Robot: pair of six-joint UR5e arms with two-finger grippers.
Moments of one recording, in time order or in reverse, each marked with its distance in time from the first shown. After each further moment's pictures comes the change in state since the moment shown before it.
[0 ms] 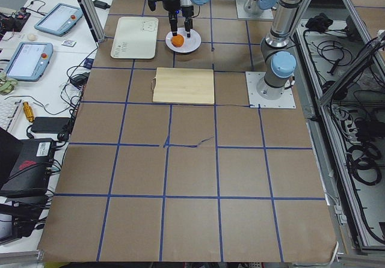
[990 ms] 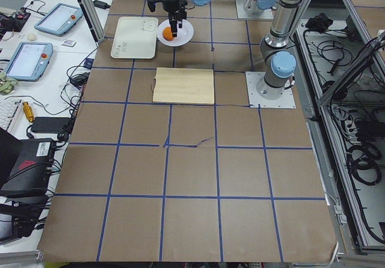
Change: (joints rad) left arm 0.015 0.002 -0.001 -0.002 0.002 0.001; right arm -0.053 -0.065 -0.112 0.028 0.093 0.199
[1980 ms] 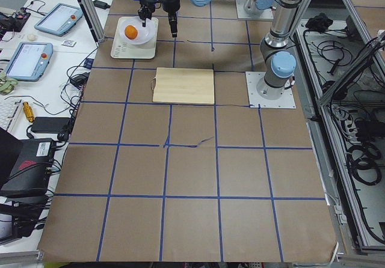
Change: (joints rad) left arm 0.000 -0.003 0.000 0.001 -0.003 -0.001; right arm -0.034 0.418 -0.595 0.130 -0.072 0.005
